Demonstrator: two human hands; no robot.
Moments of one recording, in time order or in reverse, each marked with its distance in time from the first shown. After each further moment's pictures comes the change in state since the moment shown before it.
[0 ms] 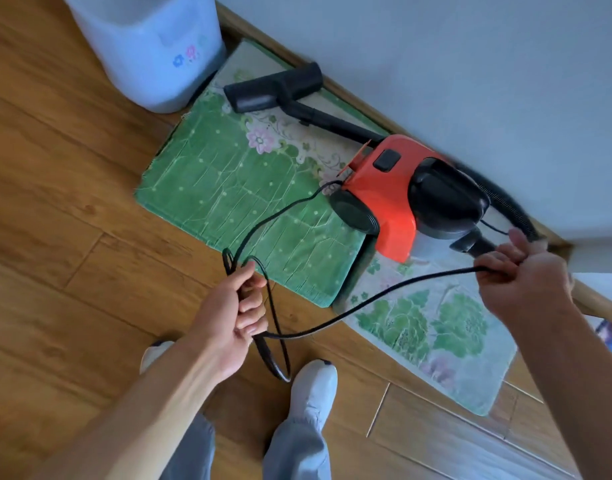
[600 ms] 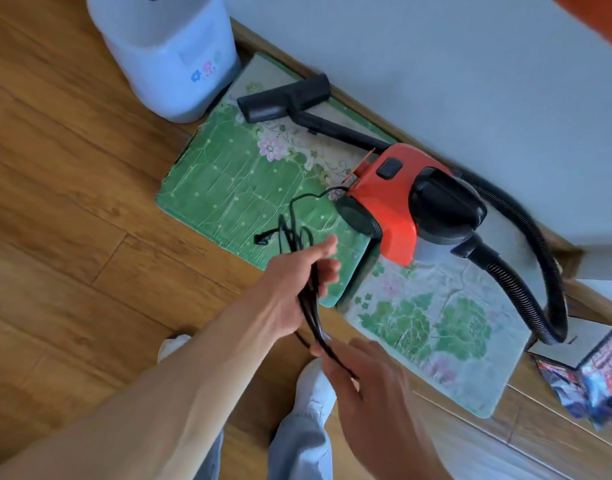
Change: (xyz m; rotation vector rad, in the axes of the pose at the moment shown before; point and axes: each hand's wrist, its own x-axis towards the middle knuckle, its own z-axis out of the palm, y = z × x) left_hand -0.023 0.021 0.080 0.227 -0.122 -0.083; right_hand -0.132 0.109 -0.060 -1.430 -0.773 -0.707
